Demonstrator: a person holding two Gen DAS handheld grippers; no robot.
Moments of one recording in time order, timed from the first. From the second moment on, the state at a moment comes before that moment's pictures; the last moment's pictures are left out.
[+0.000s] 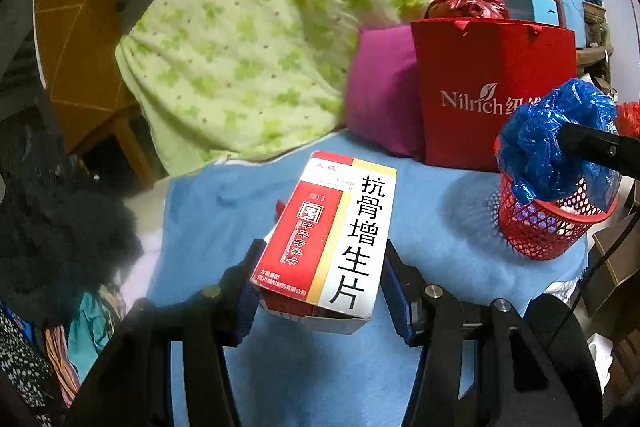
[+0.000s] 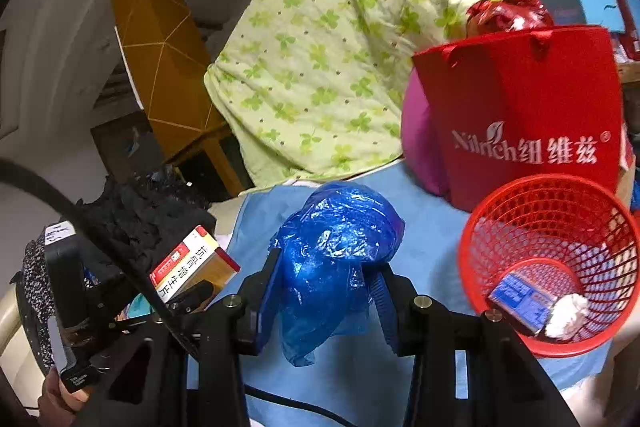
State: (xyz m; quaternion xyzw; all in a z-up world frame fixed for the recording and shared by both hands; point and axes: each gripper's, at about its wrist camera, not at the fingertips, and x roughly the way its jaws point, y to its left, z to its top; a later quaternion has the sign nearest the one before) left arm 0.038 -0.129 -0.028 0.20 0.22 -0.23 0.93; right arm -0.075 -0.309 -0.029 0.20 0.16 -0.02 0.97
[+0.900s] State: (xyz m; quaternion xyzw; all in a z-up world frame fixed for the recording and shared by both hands) left arm 0.008 -0.224 -0.012 0.26 0.19 -0.27 0.91; right arm -0.137 -0.388 -0.036 0.26 0.11 -0.10 0.95
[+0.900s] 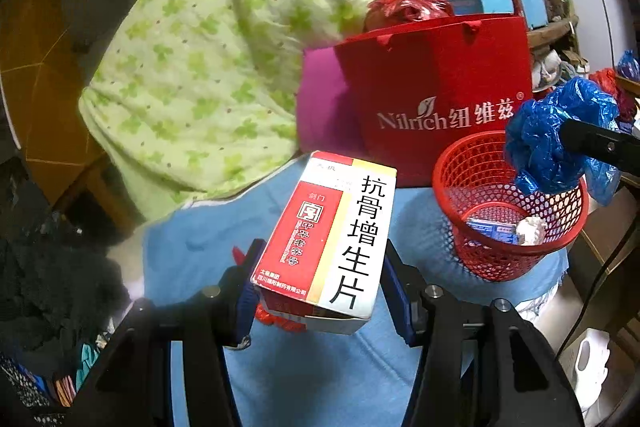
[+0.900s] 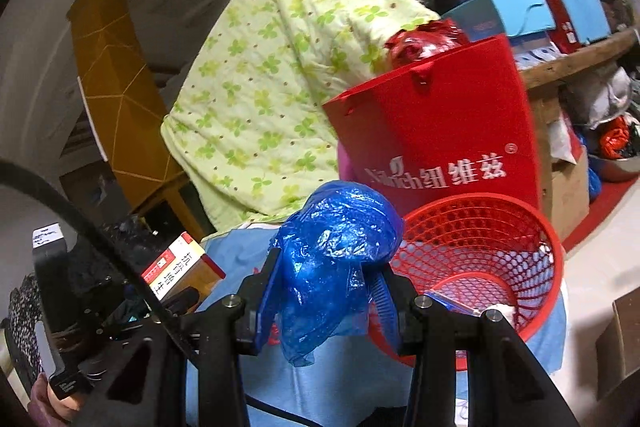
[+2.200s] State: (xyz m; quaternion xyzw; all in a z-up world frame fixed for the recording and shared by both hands) left arm -0.014 -0.362 -0.034 0.34 0.16 -0.33 0.87; right arm -0.158 -0.486 -0.091 0.36 0.11 -0.17 0.91
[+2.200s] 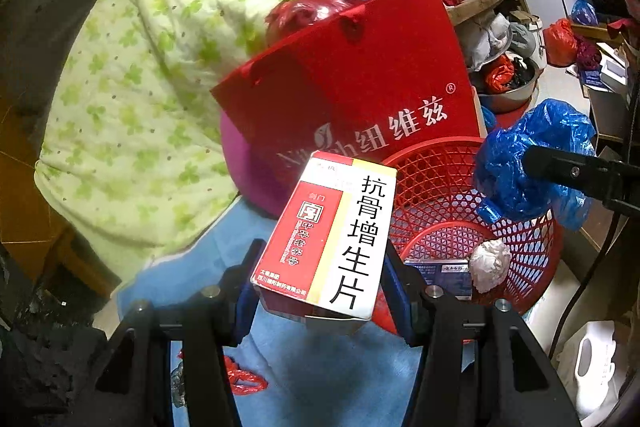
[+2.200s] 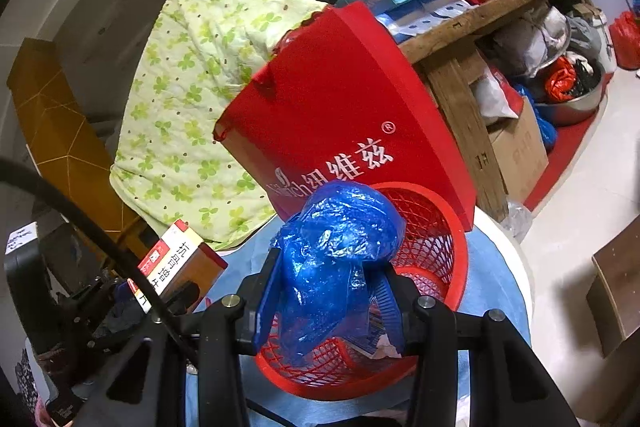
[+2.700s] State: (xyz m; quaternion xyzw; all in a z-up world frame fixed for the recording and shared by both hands) left arm -0.012 -0.382 -0.046 0.36 0.16 -0.33 0.86; right arm -0.163 -0.501 -0.103 0.40 0.10 -0.17 0.90
